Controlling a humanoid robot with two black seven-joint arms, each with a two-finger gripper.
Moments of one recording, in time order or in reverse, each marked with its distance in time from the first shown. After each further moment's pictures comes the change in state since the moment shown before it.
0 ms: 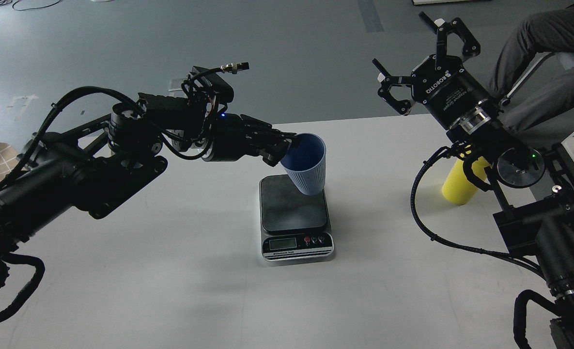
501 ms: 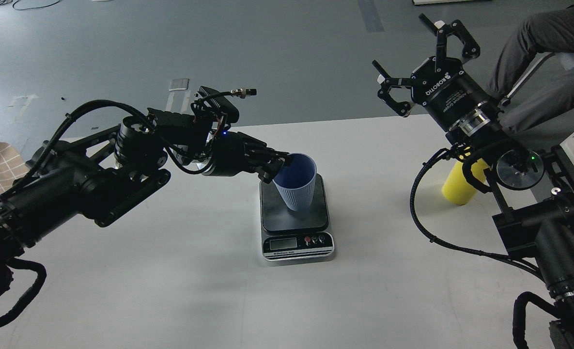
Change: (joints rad) left arm 0.016 -0.010 0.050 0.049 0.027 0.002 0.000; right arm -0.009 0.005 0.003 0.005 0.001 0.000 0.000
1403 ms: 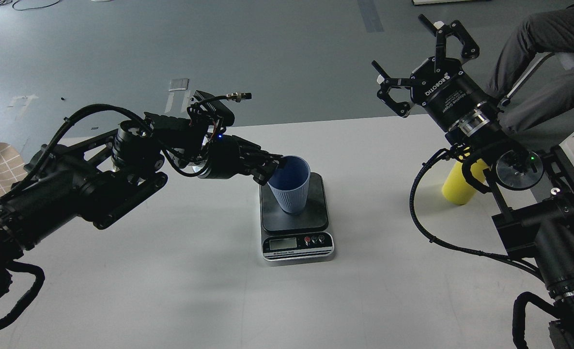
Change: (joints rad) left arm 0.015 0.004 0.008 0.022 0.001 0.010 0.000; right arm 0.000 0.001 0.000 -0.001 -0.001 0.000 0.000
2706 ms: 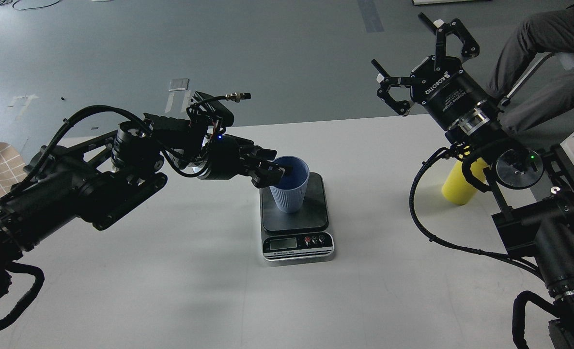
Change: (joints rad) left arm 0.001 0.007 -0.007 -0.012 -0.011 -0.011 0.000; right arm 0.005 -0.001 0.000 0.000 0.000 0.000 0.000
